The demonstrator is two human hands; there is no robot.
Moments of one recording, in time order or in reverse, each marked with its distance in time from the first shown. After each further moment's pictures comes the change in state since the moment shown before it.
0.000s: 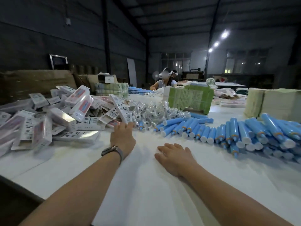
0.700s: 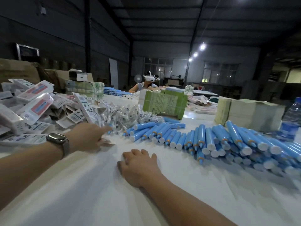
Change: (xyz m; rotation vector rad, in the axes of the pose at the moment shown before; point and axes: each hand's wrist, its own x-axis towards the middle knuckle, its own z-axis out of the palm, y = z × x) left_hand 0.035 0.003 -0.029 0.503 -0.167 0.498; right_hand 0.002 0.000 0.004 0.020 0.016 -0.015
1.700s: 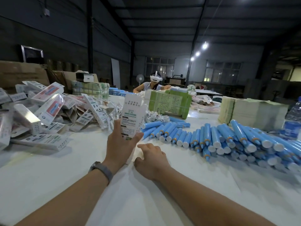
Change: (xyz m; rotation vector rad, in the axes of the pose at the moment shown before) left_hand -0.024 0.102 -0.003 -1.342 0.711 -0.396; right_hand -0.006 0.002 -0.009 0.136 0.087 0.035
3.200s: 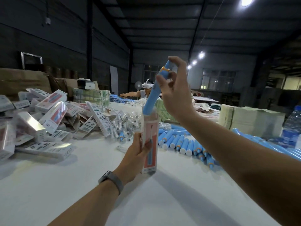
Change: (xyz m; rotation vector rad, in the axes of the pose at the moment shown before) left_hand -0.012 0.009 0.007 -0.442 -0.463 -0.109; right_hand 0.015 -0.066 -0.183 0.628 0.826 -0.501
